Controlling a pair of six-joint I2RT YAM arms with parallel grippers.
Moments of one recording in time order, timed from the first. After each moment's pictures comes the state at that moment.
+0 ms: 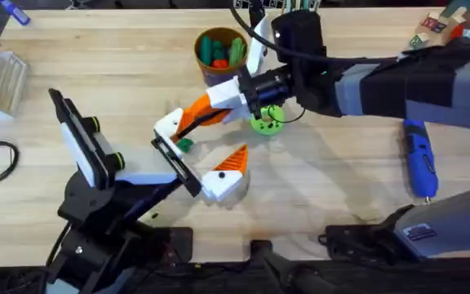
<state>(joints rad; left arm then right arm) -0.41 0.01 0.01 -0.05 0.48 -0.10 0.57 1.72 0.92 0.23 -1.16 0.92</state>
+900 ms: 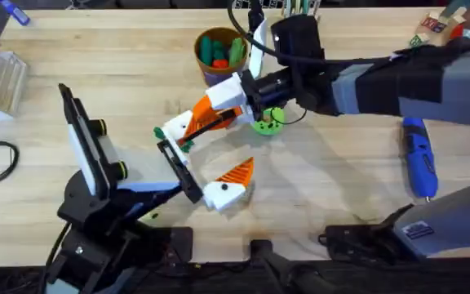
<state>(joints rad) -0.41 0.01 0.01 -0.04 0.59 -0.05 0.56 1.74 0.92 0.21 -1.25 0.84</state>
